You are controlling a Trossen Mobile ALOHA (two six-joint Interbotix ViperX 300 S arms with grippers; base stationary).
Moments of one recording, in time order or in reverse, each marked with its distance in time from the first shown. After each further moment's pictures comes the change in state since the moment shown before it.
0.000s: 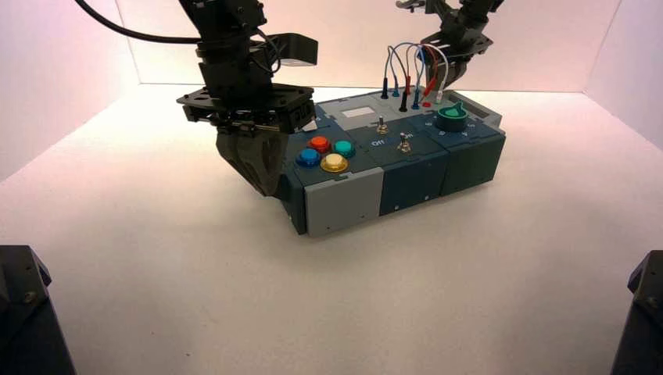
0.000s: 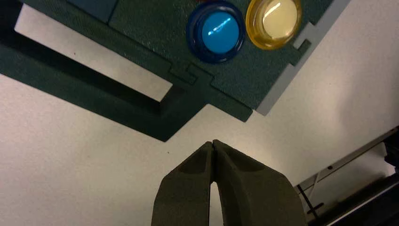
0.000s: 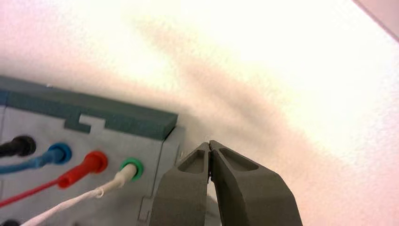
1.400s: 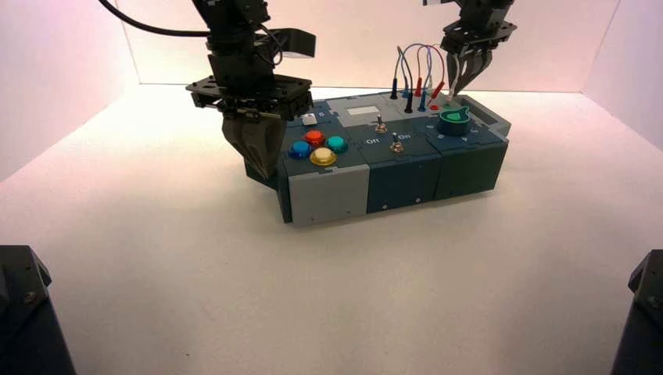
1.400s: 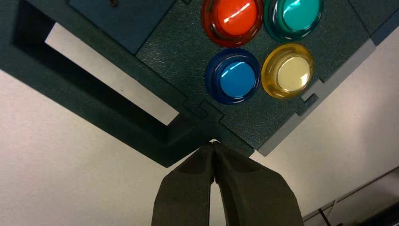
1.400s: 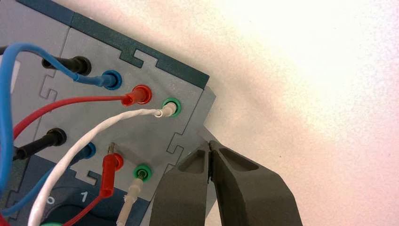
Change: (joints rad) left arm 0.106 0.069 -0.092 0.064 0.005 0.035; right arm -0.009 -0.124 0.109 -0.103 0.126 0.005
